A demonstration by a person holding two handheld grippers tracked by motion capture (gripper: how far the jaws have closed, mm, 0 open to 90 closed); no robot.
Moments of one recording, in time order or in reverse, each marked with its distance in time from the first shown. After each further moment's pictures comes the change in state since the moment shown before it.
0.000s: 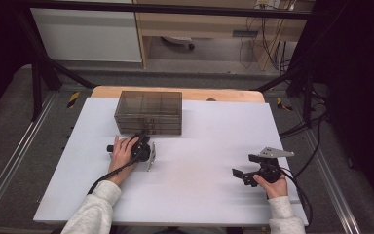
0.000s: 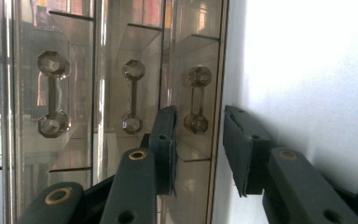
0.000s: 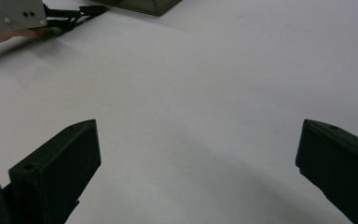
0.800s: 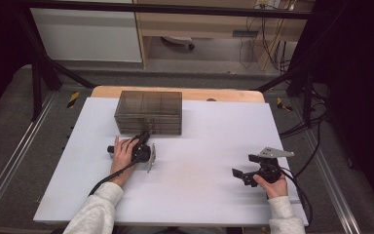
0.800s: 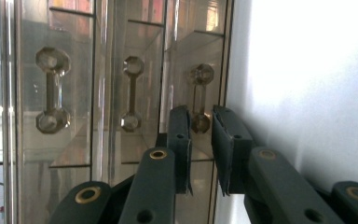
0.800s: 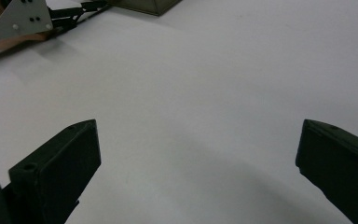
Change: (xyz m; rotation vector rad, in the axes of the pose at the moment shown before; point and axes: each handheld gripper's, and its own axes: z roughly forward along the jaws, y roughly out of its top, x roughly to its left) left arm -0.008 -0.002 0.003 0.007 0.067 0.009; right arm 0.000 0.000 0.000 0.002 0.002 0.000
